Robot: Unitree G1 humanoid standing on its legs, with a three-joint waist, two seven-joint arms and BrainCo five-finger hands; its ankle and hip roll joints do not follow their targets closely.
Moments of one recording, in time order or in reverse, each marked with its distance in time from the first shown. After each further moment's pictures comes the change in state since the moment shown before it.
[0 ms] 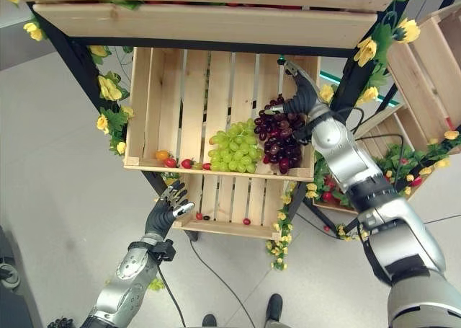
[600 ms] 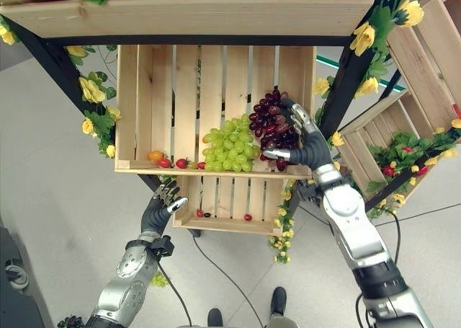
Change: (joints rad) left arm 0.013 -0.025 0.050 0.007 0.010 -0.001 0.040; right arm 0.586 0.132 -0.242 -0.498 0.170 -0.092 0.130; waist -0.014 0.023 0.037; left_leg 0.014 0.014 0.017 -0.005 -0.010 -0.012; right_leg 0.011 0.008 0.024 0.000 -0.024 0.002
